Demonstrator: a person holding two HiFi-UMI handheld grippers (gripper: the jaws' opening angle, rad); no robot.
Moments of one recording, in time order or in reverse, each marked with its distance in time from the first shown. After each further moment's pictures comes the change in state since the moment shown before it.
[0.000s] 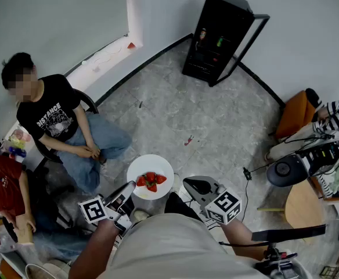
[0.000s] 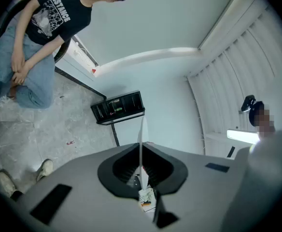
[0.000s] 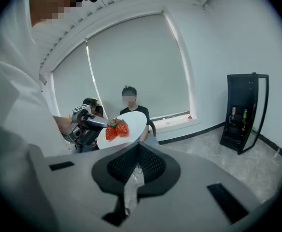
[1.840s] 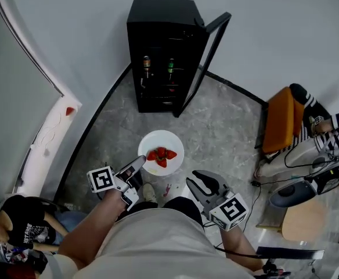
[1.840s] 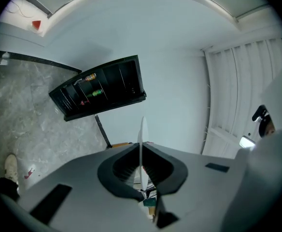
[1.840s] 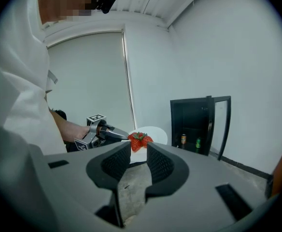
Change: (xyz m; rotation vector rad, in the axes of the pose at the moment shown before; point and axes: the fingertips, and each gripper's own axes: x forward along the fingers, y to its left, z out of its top) left arm 0.621 0.046 0.239 0.051 0.381 -0.223; right arm 0.048 -0.507 0.133 -0.017 -0.245 -0.483
